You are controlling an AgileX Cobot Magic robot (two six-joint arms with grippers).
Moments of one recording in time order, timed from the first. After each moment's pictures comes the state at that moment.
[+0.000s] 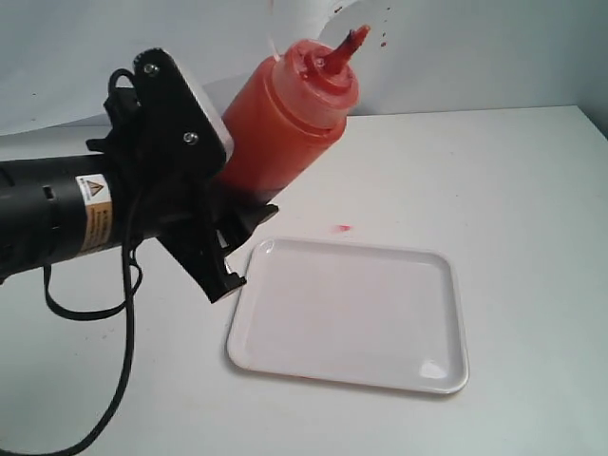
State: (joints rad) left arm -0.69 1.35 -0.76 1.75 0.04 -1.22; right arm -0.01 0.01 0.00 -0.10 0.34 -0.06
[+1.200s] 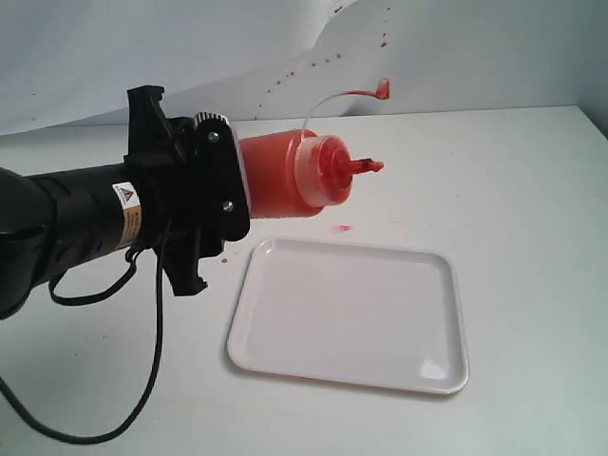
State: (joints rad) left arm -0.69 1.47 -0.78 1.75 0.25 -0.75; right arm -0.01 0.00 0.00 -0.13 -0.38 0.60
